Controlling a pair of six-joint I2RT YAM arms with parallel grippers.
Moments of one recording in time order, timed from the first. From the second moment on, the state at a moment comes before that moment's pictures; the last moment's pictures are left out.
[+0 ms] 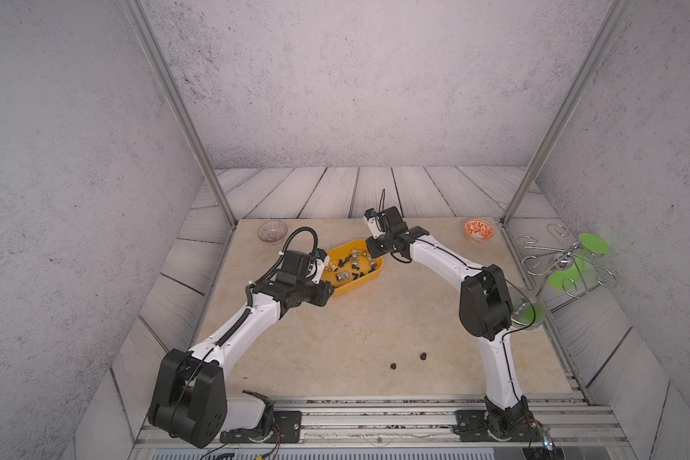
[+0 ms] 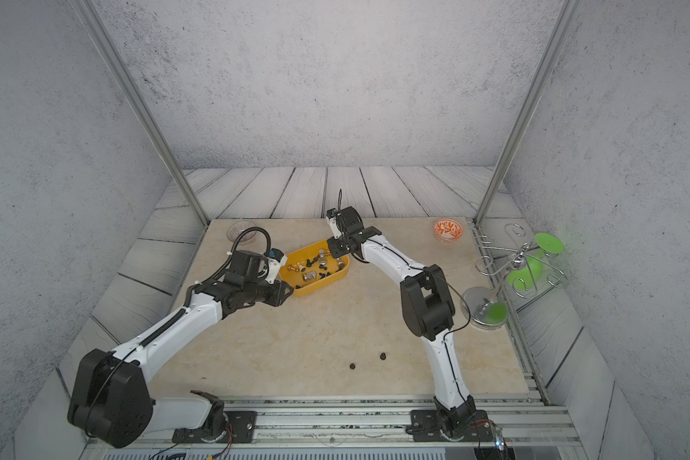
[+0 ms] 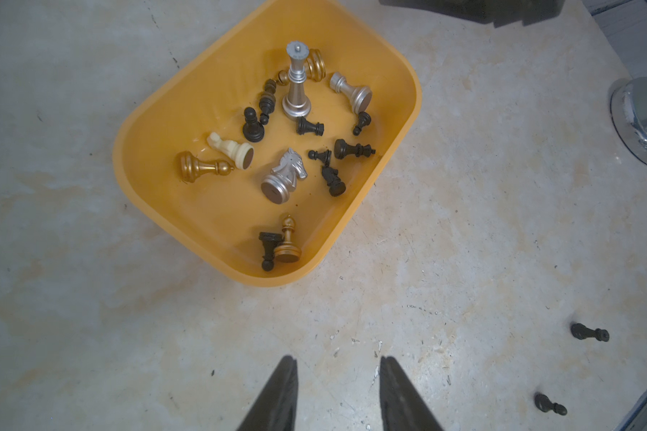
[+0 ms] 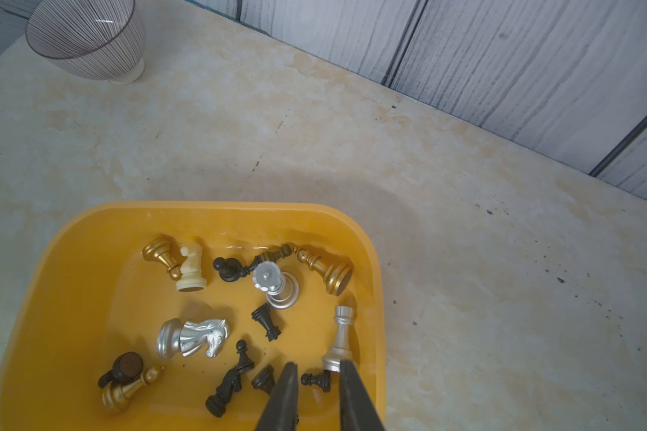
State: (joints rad) left arm -0.37 1.33 0.93 -0.44 0.25 -0.06; right arm 0.56 2.19 1.92 -0.53 -0.06 0.02
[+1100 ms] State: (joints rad) left arm -0.58 1.32 0.91 -0.47 0.28 0.06; right arm 0.51 1.73 1.30 -0.35 -0.07 0.07
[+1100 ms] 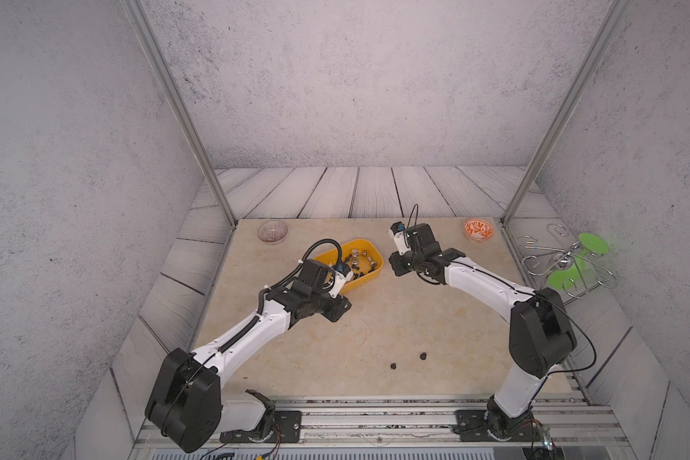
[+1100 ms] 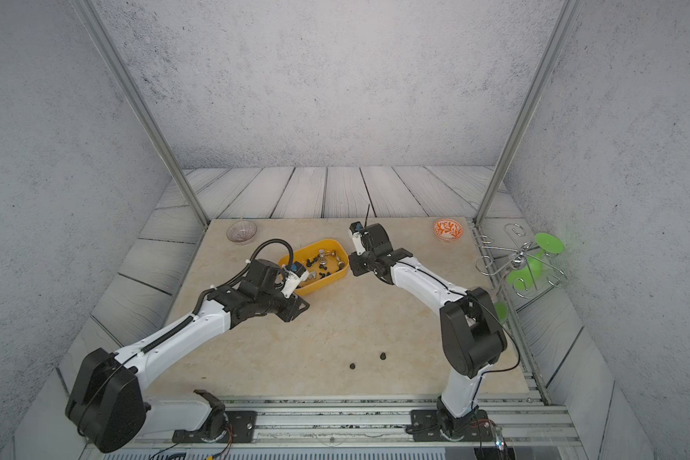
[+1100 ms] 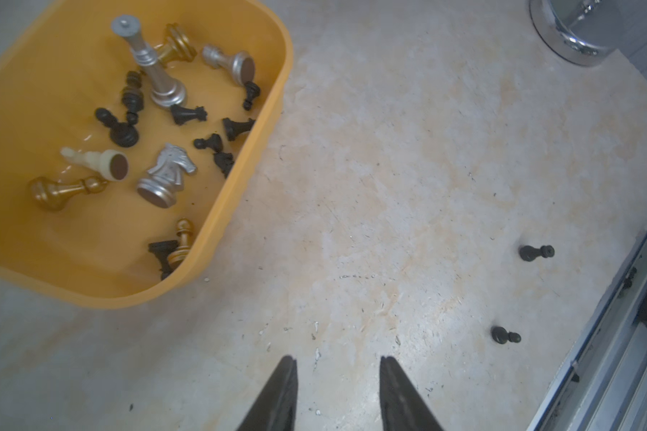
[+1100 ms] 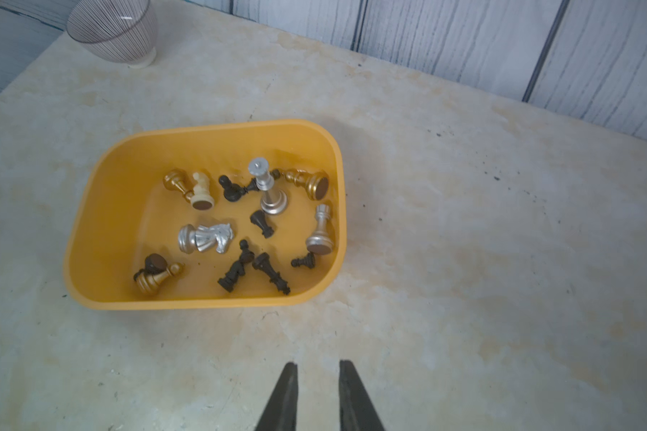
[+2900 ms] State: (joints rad) left arm -1.14 1.87 1.22 -0.66 0.17 0.37; right arm 0.26 1.33 0.74 -0.33 -0.07 0.18
